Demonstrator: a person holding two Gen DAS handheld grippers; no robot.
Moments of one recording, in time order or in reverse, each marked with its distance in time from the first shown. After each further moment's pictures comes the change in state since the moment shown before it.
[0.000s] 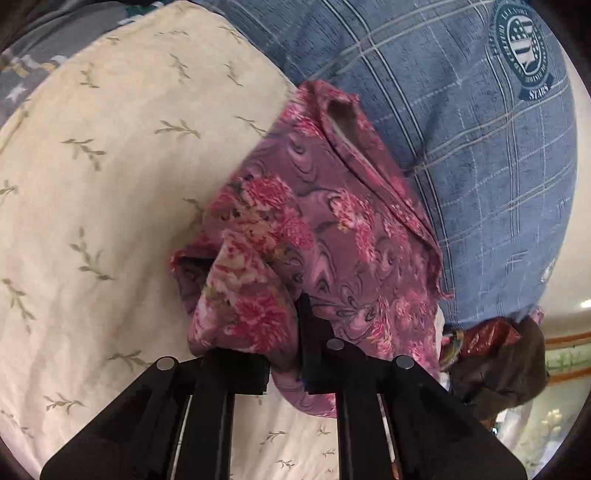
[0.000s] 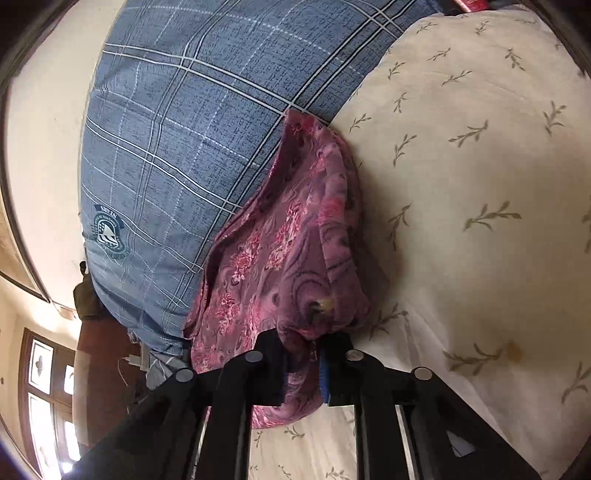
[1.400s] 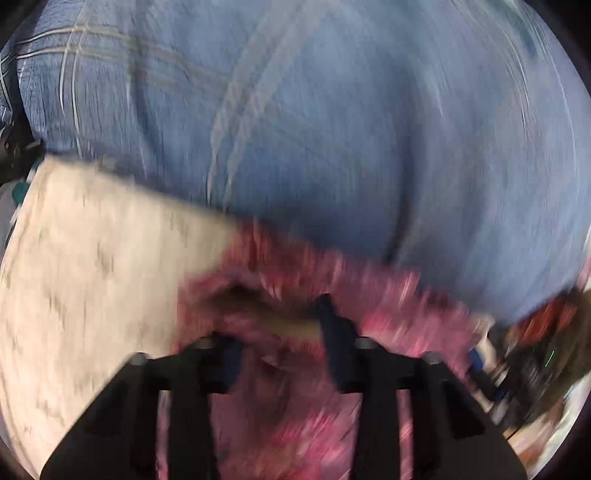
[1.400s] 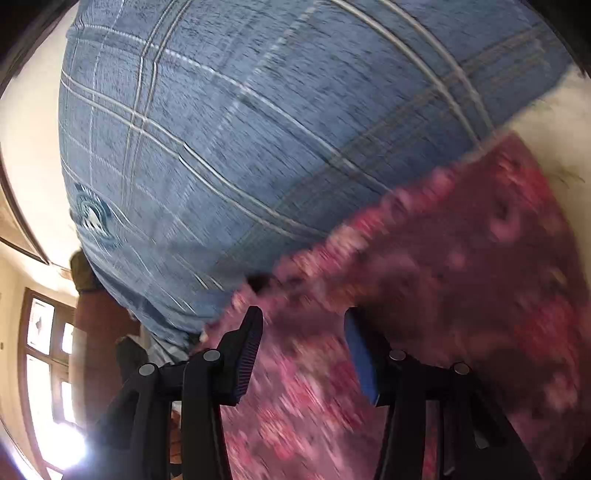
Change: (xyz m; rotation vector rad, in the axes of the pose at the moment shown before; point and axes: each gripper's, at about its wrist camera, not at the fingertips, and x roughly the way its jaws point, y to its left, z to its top) left arm 0.045 -0.096 0.122 0.269 -0.081 0.120; right arm 0.125 0.078 0.086 -0.108 0.112 0.095
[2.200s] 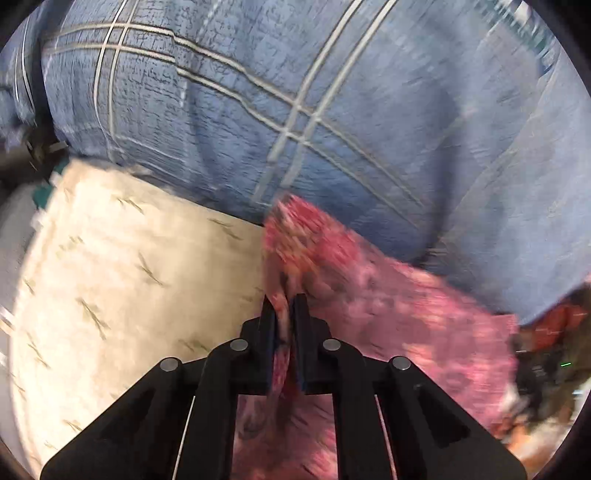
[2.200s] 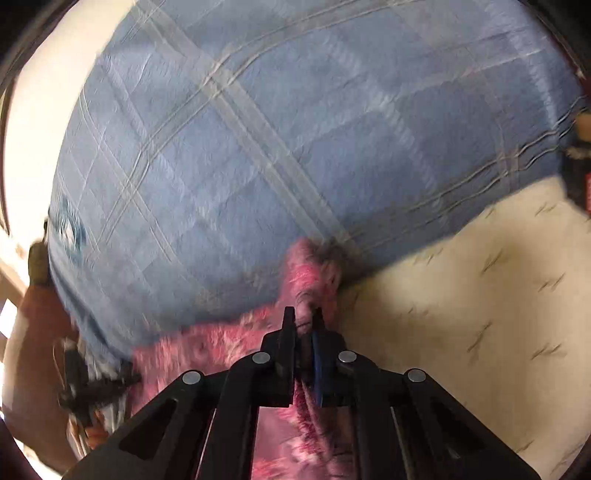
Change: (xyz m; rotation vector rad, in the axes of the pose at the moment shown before) left arm 0.007 0.011 -0.017 0.080 -0.004 0.165; right arm -0.068 -0.035 0.021 -0.162 -0.151 -0.346
